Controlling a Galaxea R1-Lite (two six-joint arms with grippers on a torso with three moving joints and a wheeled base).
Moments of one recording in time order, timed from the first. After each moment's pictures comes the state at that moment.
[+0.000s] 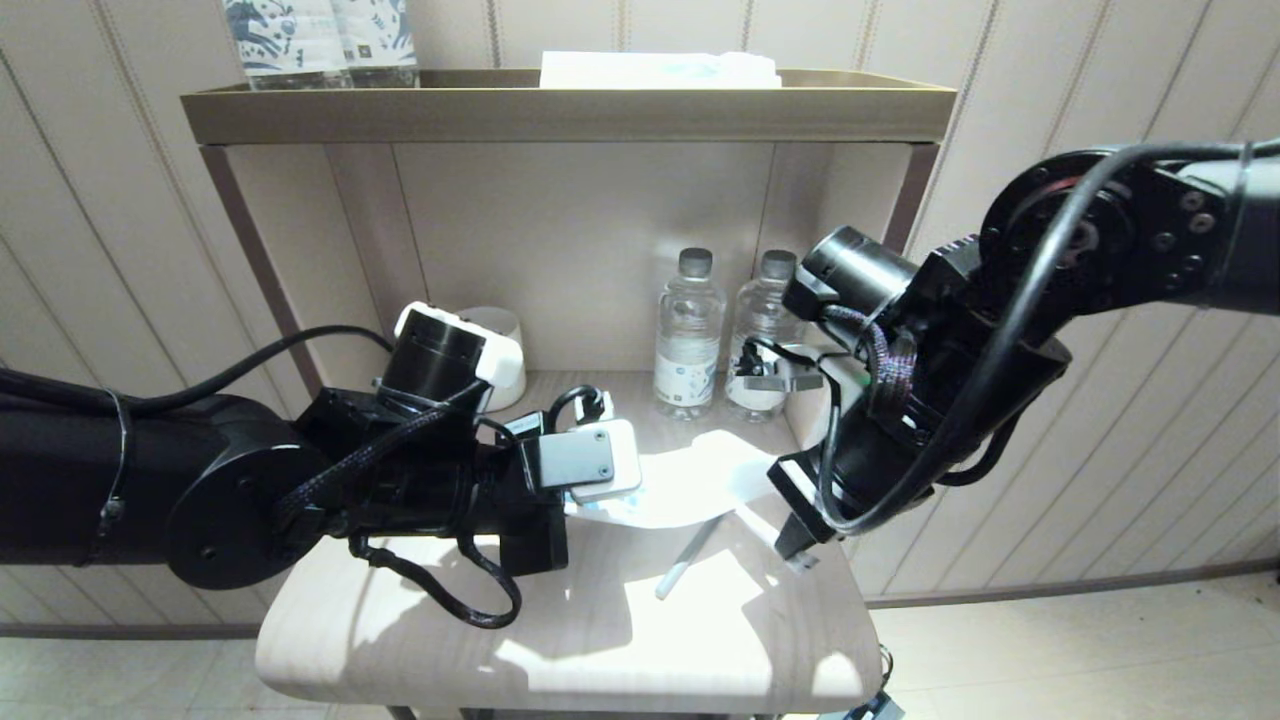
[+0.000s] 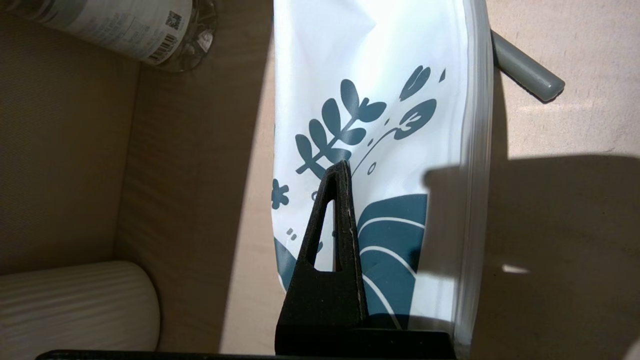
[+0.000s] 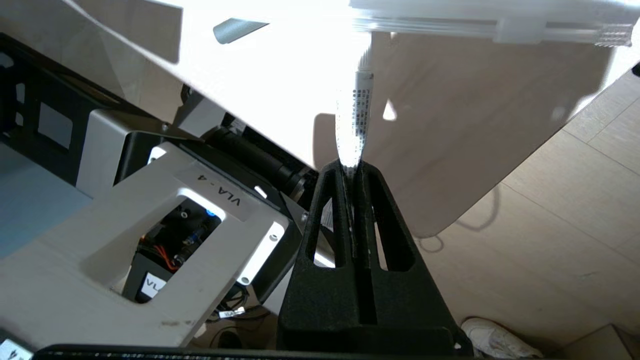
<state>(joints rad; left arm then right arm) -0.67 1.78 -1.03 -0.13 -0.18 0.90 0.60 1.89 -1.78 1.06 0.21 0.16</state>
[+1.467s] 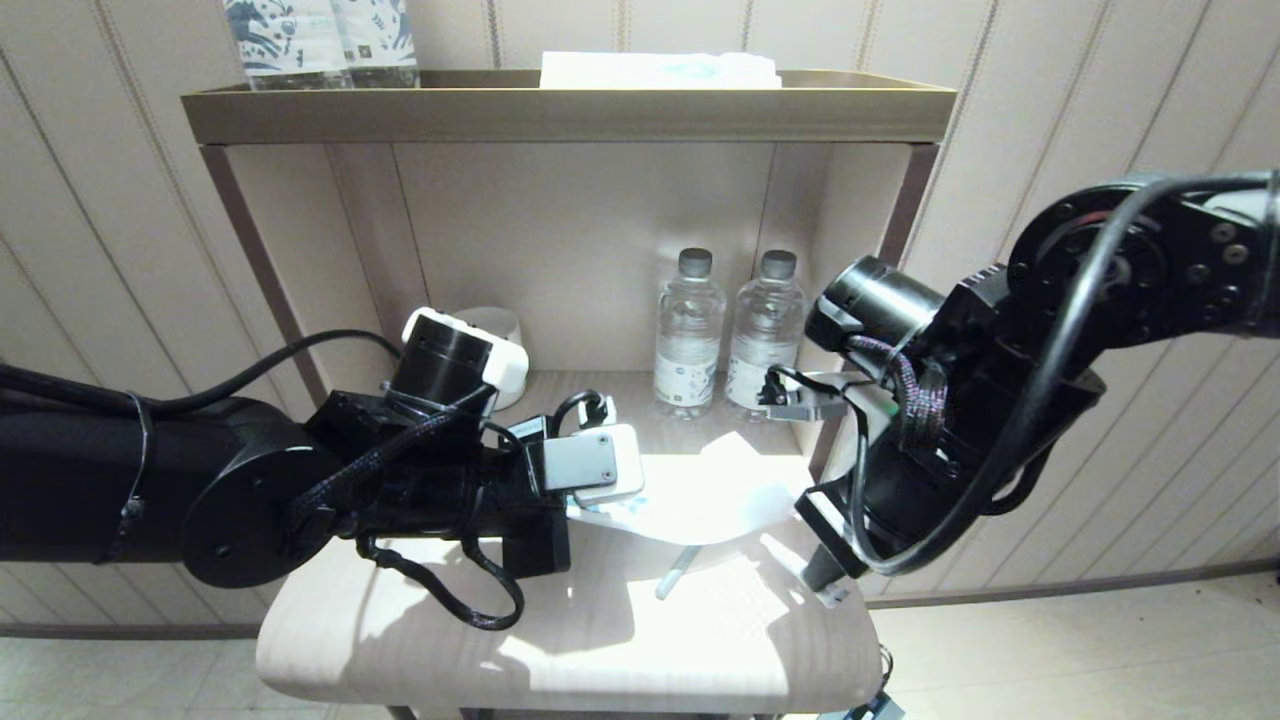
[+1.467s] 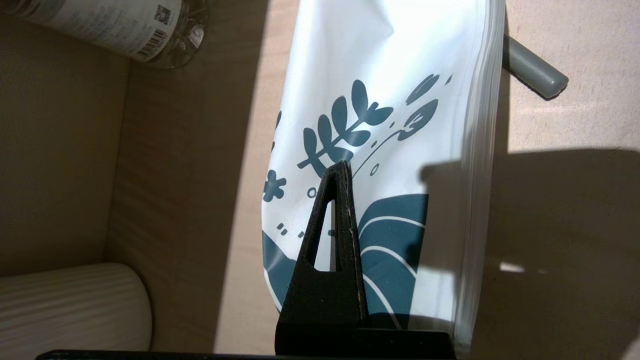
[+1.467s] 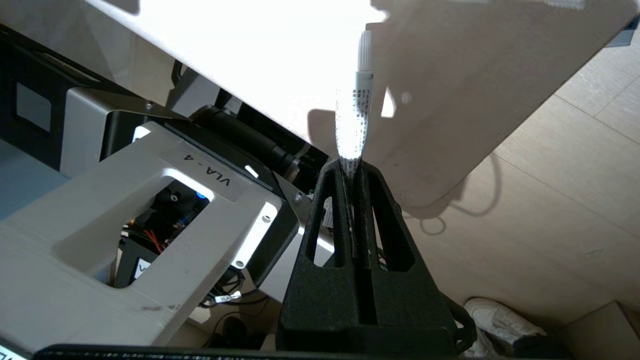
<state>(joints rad) -0.67 1.79 -1.04 -0.13 -0.18 0.90 0.57 1.85 -1.65 1.03 0.21 0.16</state>
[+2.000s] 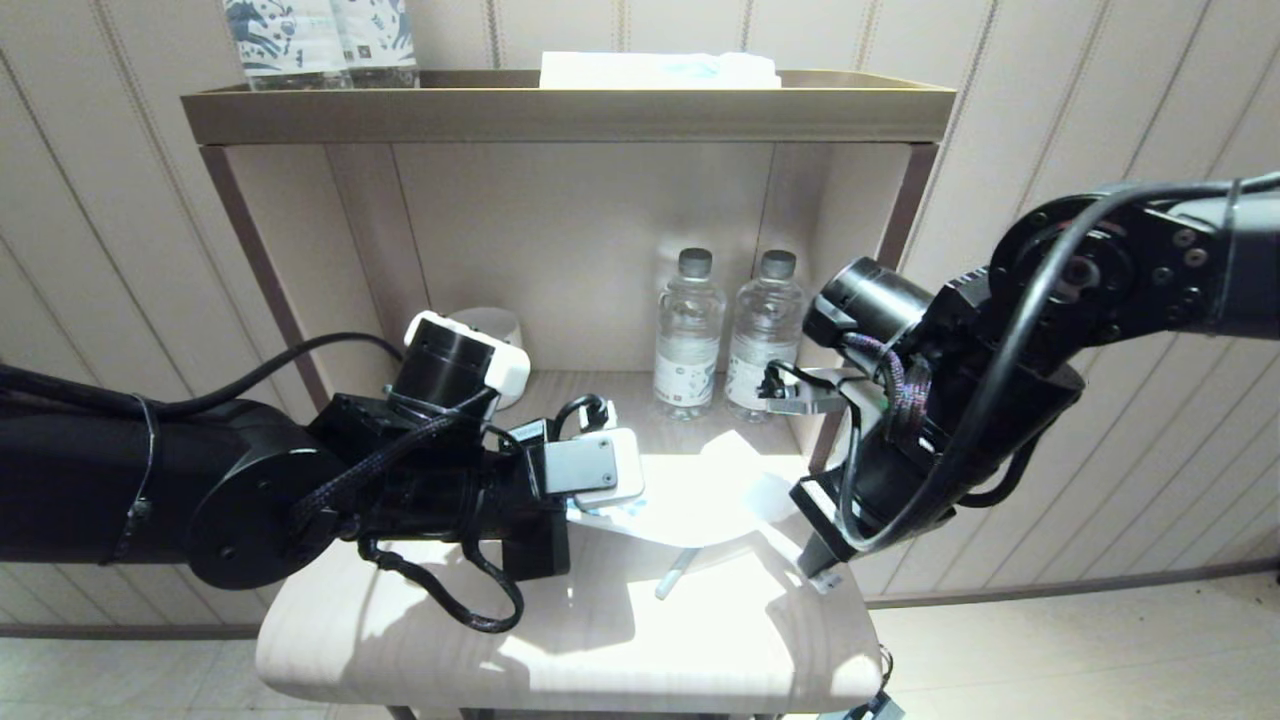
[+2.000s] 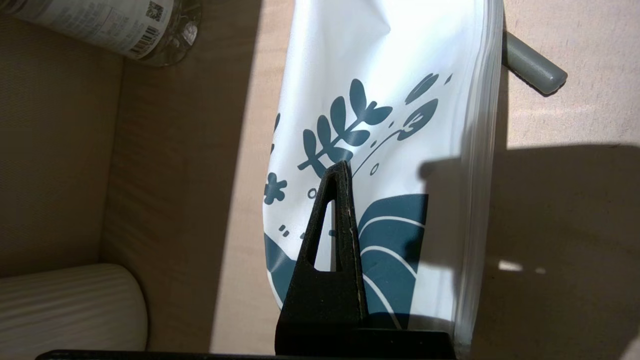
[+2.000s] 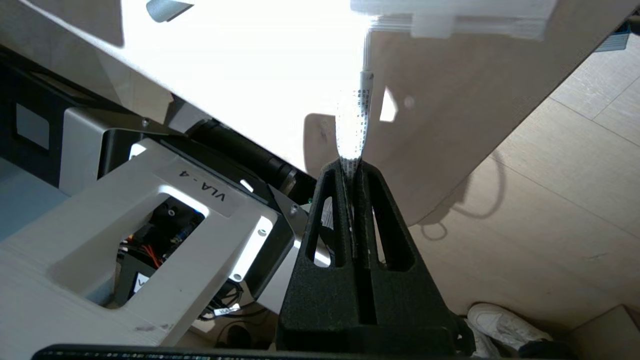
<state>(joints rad) -0.67 1.79 -1.03 -0.13 -0.18 0.91 0.55 1.87 -1.66 1.01 0.21 0.16</state>
